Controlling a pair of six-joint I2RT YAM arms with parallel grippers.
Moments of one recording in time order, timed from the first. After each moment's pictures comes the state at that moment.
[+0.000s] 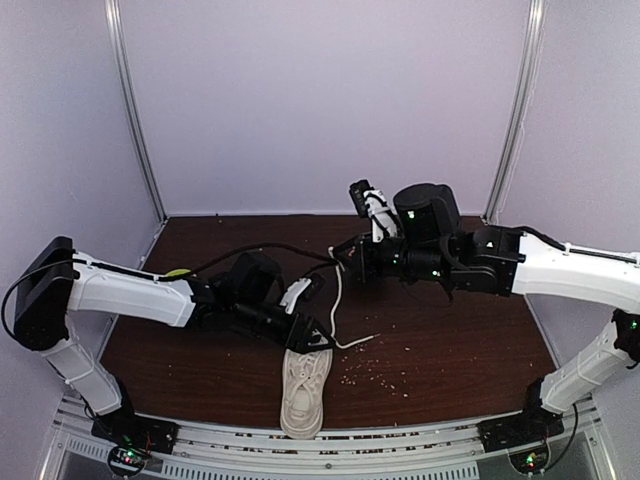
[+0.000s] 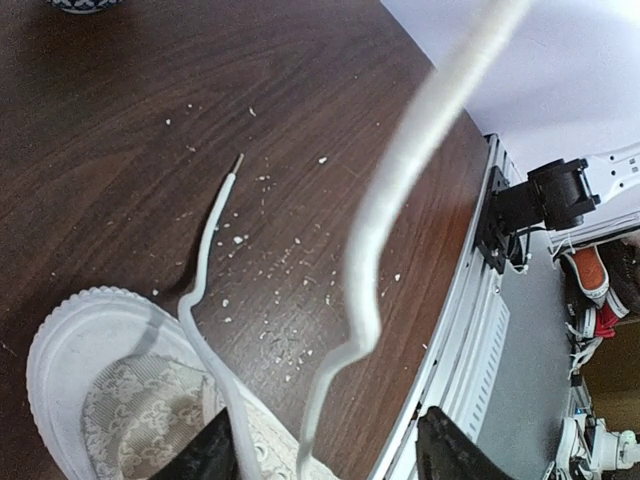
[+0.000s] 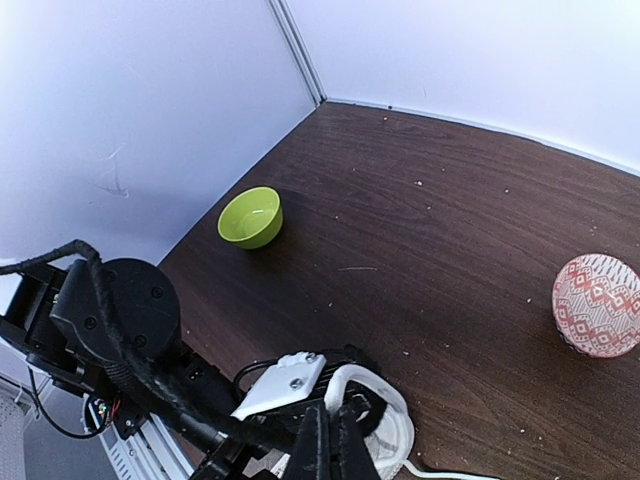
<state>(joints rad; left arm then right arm) -0.96 1.62 0.90 0.05 0.47 -0.50 1.05 1.40 1.23 -0.24 0.16 0.44</state>
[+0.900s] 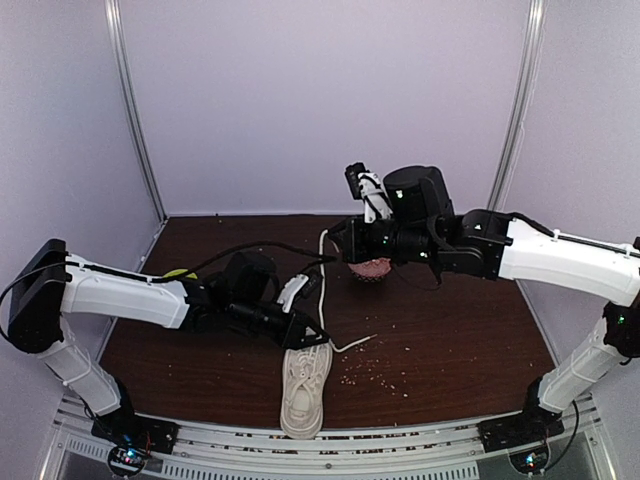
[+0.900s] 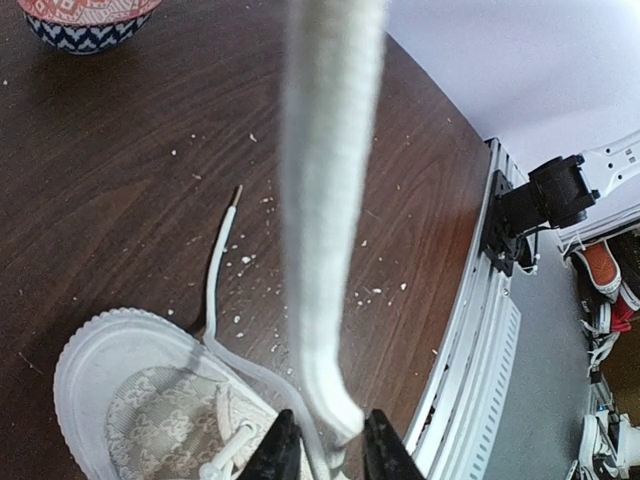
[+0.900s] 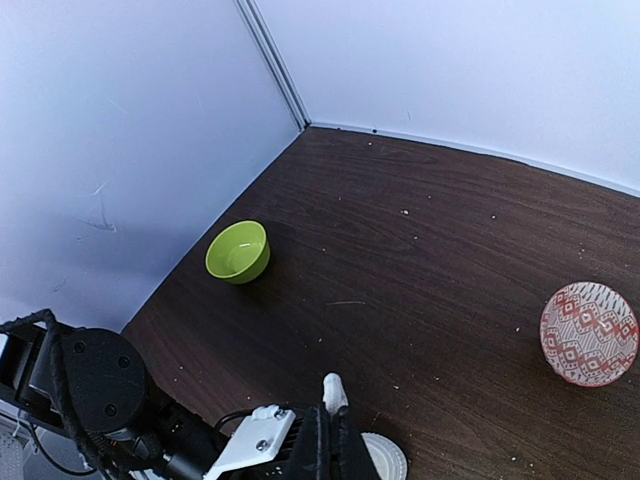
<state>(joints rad) -0.96 1.57 0.86 0.09 0.43 -0.44 1.01 1.48 1.35 -0.25 0.18 0.45</state>
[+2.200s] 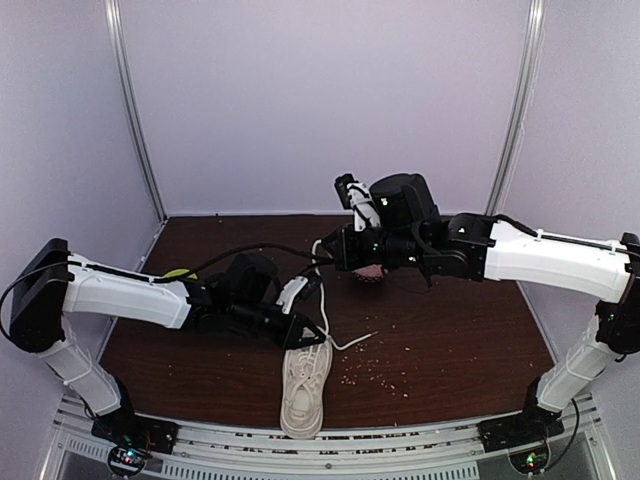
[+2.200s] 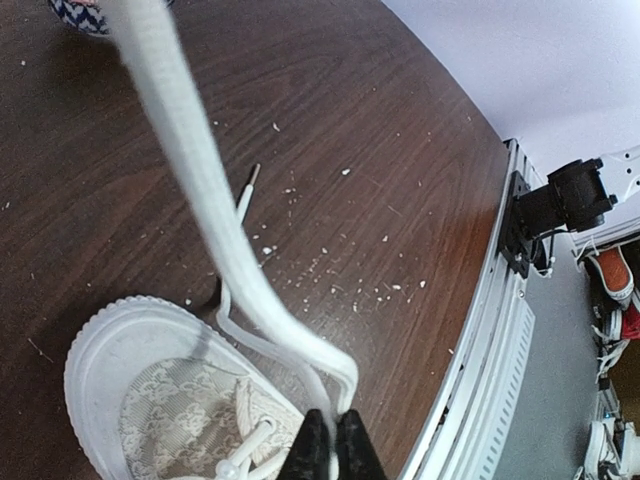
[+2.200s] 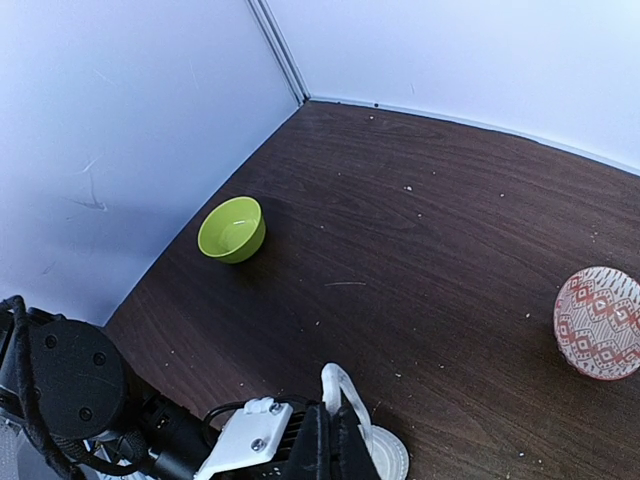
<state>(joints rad) -0.96 1.58 0.86 0.06 0.40 -0.45 1.00 1.54 1.36 -0.25 0.15 0.45</state>
